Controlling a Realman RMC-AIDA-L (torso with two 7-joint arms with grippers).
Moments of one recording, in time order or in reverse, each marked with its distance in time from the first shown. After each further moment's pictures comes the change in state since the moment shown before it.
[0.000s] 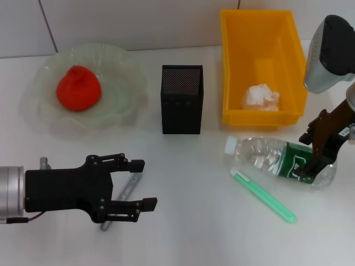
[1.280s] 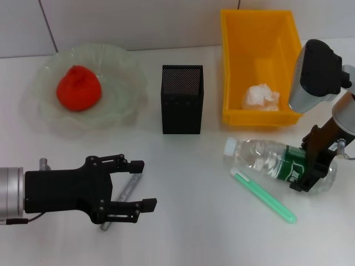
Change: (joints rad) left arm 0.003 0.000 0.000 -0.001 0.000 0.000 0.000; right arm 0.008 0.002 -0.075 0.138 -0.010 0.105 0.019
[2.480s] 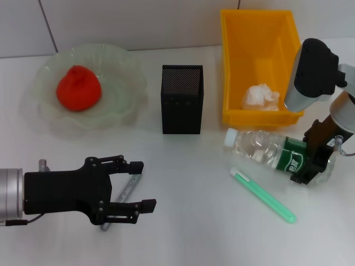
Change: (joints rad) left arm 0.005 0.000 0.000 0.000 0.000 0.000 0.000; right arm -0.014 0.001 -0.054 -0.015 -0.019 0.060 0.054
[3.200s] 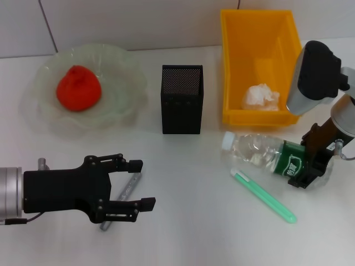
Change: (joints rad) left arm -0.003 0.000 -0.005 0.000 0.001 0.000 0.000; right arm -0.026 0.004 0.000 -0.030 0.033 -0.017 -0.013
